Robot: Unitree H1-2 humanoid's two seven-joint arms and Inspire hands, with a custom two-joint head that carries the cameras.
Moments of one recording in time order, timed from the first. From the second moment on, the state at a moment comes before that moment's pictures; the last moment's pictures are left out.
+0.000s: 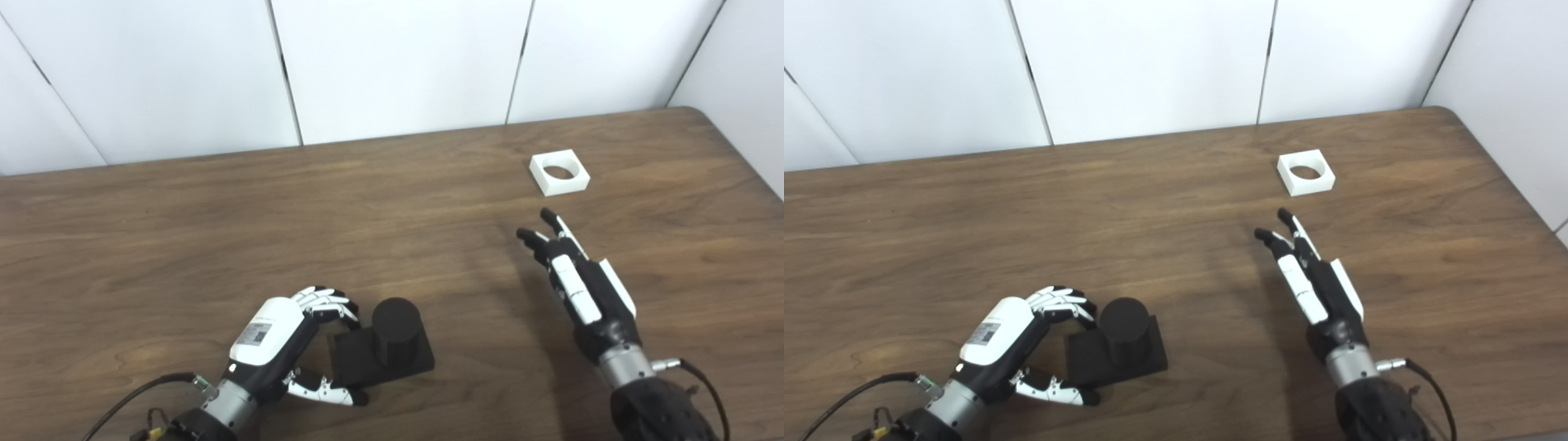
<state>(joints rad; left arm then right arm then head) 0.02 0.36 -0.43 -0.18 0.67 -0.14 -0.15 0.22 -0.17 -0.05 -0.46 0.09 0.31 -0.03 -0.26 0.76</state>
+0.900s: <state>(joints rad) 0.03 0.29 -0.44 -0.18 0.74 -0.12 -0.13 -0.22 -0.72 0.12 -0.26 -0.49 0.39 0.25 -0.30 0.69</state>
